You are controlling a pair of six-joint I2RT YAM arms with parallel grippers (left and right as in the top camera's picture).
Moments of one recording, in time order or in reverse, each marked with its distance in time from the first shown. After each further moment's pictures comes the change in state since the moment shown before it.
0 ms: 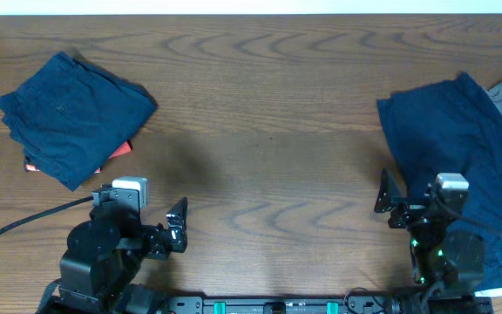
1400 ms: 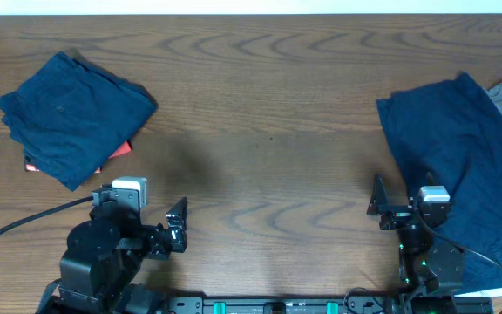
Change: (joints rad) left arm 0.000 0.000 0.000 0.000 0.000 0.000; right arm 0.000 -0.173 -0.262 0.183 0.001 -0.113
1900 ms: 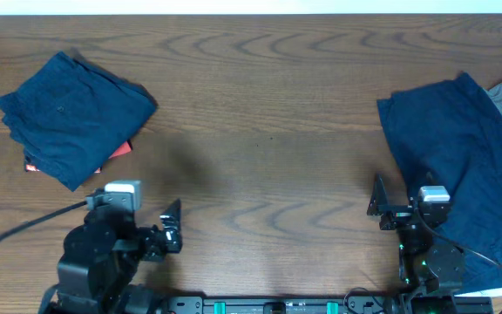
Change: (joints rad) left arm 0.067 -0.034 -0.022 -0.025 -0.005 0.001; right arm 0.000 0.000 0.000 0.000 0.000 0.000
